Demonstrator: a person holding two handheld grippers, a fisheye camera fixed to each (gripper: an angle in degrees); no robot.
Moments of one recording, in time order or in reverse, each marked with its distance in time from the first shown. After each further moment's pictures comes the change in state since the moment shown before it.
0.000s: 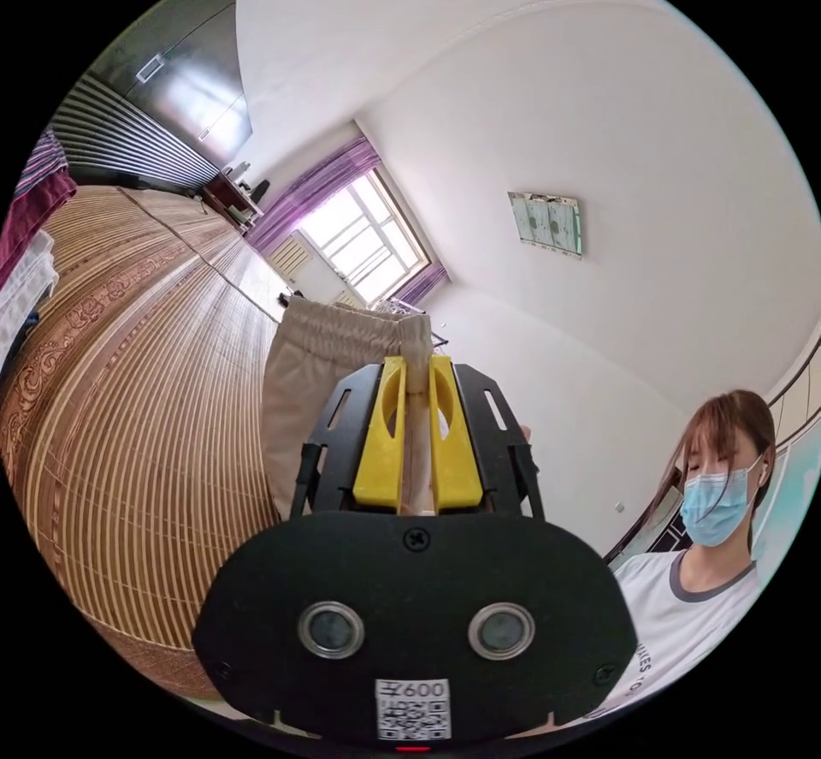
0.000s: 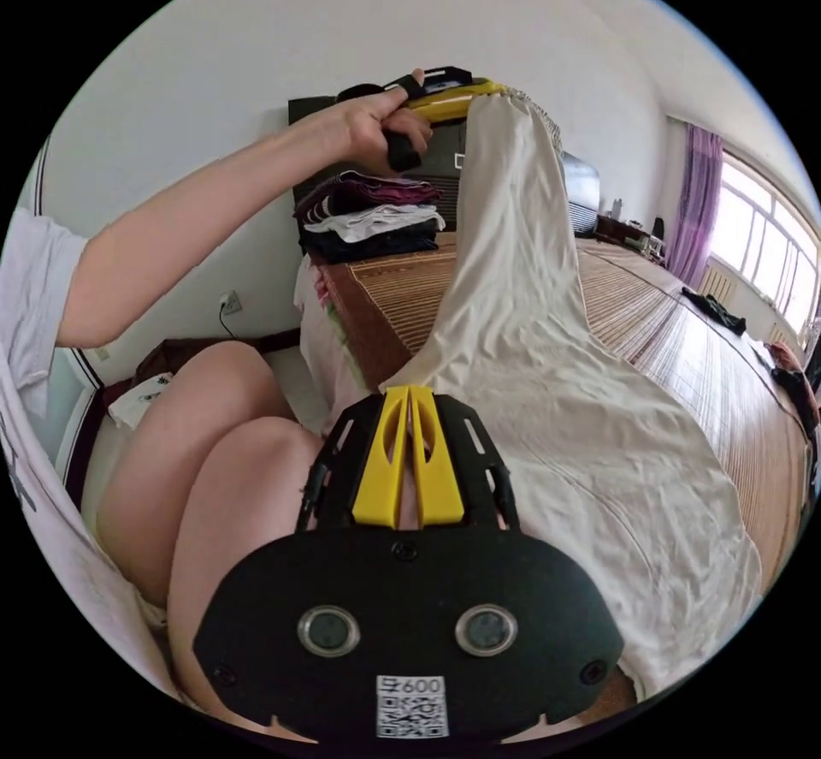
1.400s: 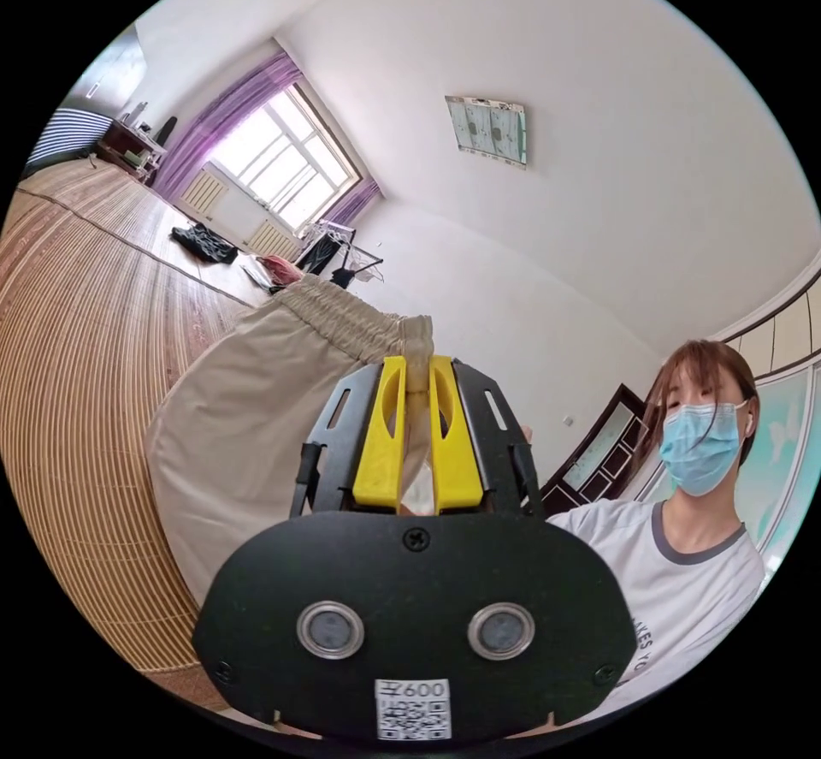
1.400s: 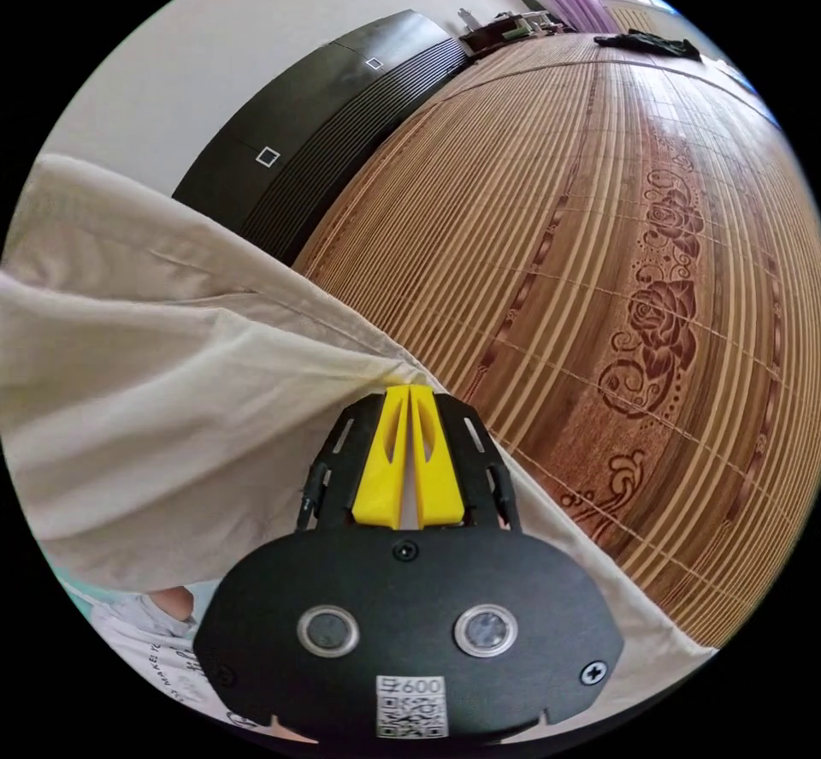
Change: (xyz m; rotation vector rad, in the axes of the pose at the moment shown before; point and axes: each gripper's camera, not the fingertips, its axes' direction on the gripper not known) left arm -0.287 0.477 0.008 -0.315 0.193 0.123; right arm 0.920 -0.169 0.159 -0.212 -0.308 0.706
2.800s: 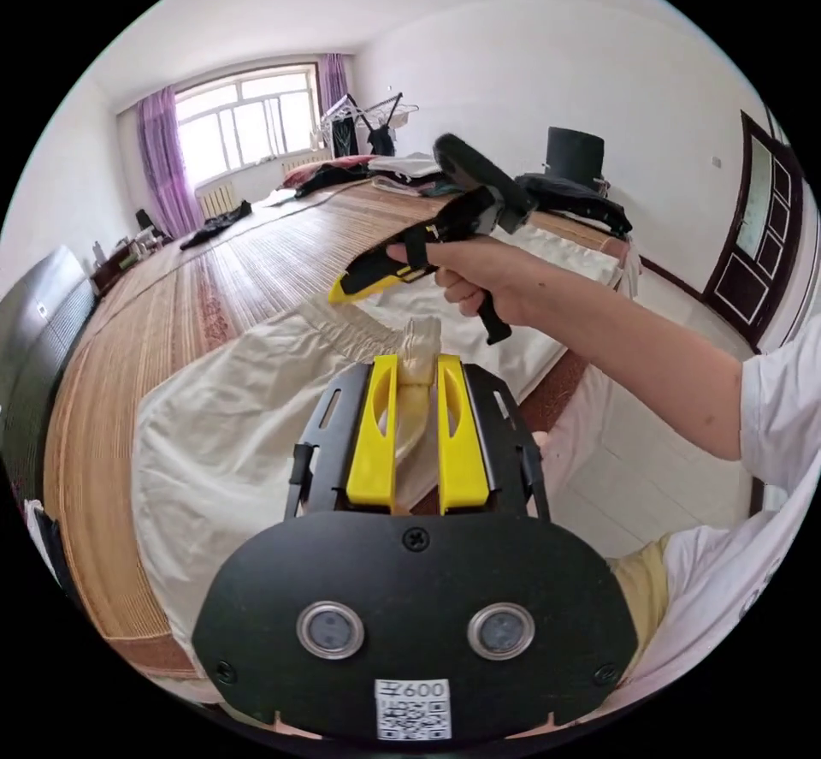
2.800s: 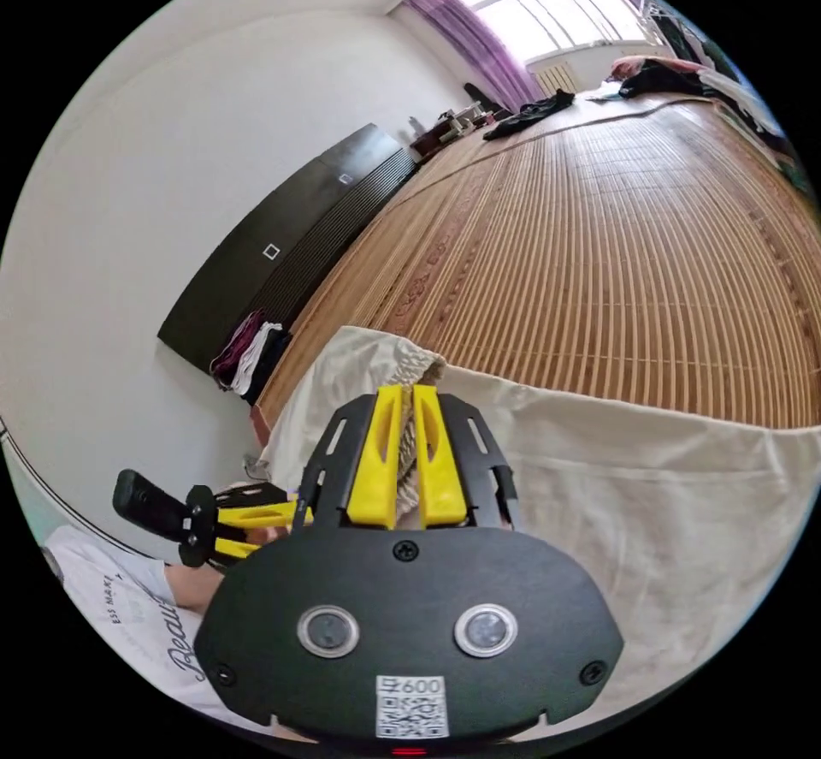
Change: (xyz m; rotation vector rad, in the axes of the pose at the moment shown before) left arm -0.035 0.705 0.046 -0.620 -0.600 0.502; right arm -0.016 0.163 -0.482 0.352 0.061 0.081
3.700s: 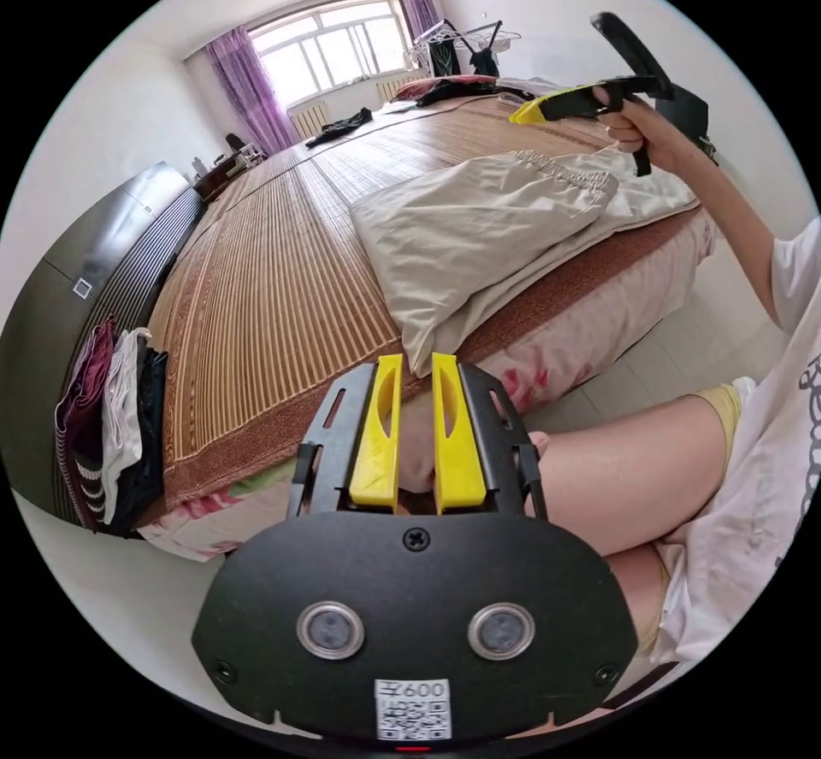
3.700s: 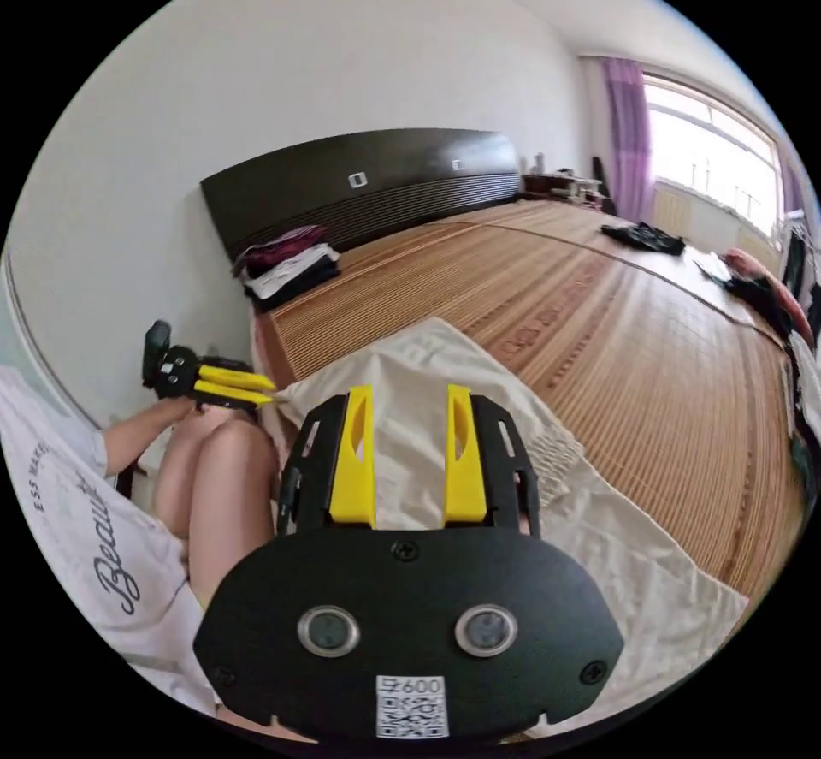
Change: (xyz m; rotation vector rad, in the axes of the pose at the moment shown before) left arm -0.164 0.320 -0.411 -0.292 -0.357 -0.109; right arm -0.610 0.302 0.149 -0.120 0.075 -0.649
